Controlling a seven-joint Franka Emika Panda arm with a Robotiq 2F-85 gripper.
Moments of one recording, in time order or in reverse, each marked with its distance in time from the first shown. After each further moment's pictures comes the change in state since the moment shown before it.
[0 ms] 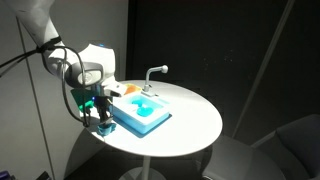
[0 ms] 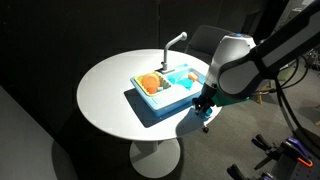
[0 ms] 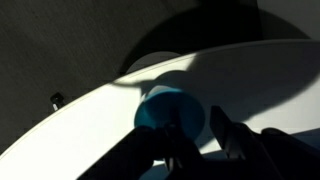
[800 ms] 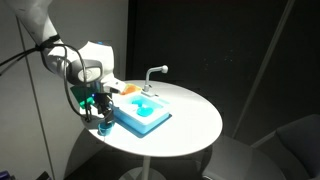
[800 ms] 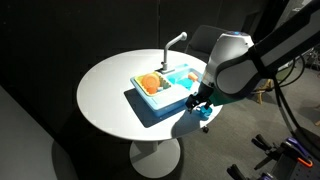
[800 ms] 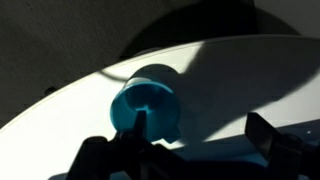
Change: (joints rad) arm 0.025 -0.001 -0.001 0.021 -0.002 0.000 0.000
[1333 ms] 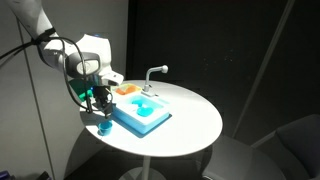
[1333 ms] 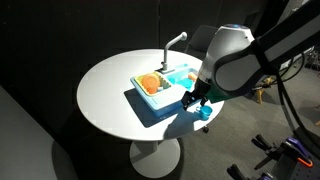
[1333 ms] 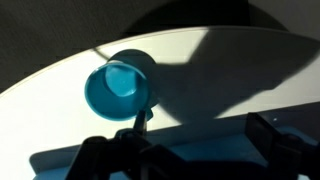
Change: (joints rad) arm 0.036 -0.034 -0.002 0.018 -0.006 -0.013 0.007
